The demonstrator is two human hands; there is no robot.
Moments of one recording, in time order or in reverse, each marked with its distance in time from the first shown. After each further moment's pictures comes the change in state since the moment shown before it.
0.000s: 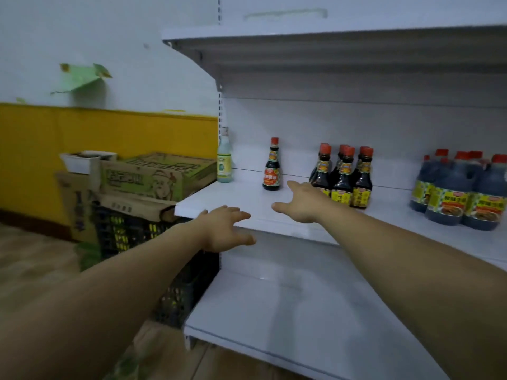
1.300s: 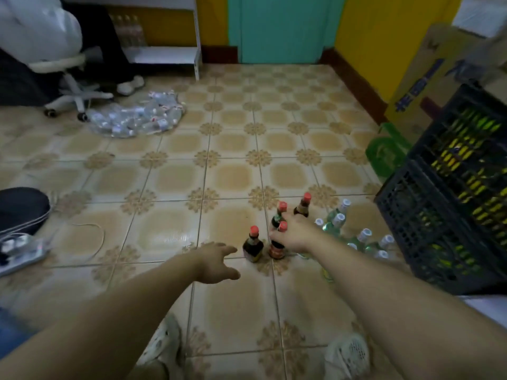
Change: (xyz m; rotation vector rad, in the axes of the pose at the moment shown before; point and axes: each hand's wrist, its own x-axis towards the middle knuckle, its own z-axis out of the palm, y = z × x) left_hand -0.429 -0.304 0.262 -0.496 -0.322 -1.332; right_hand -0.121 -0.468 0.446 -0.115 -0.896 -0.991
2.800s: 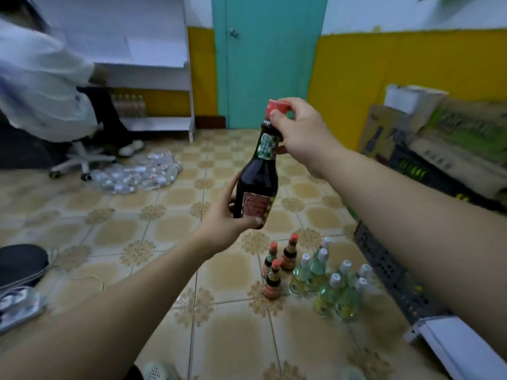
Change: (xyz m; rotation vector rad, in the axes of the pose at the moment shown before) left_hand -0.139 0.057 -0.101 -1.037 0.613 0.597; right_hand -0.177 -0.124 -0.189 0.791 0.713 -0.575
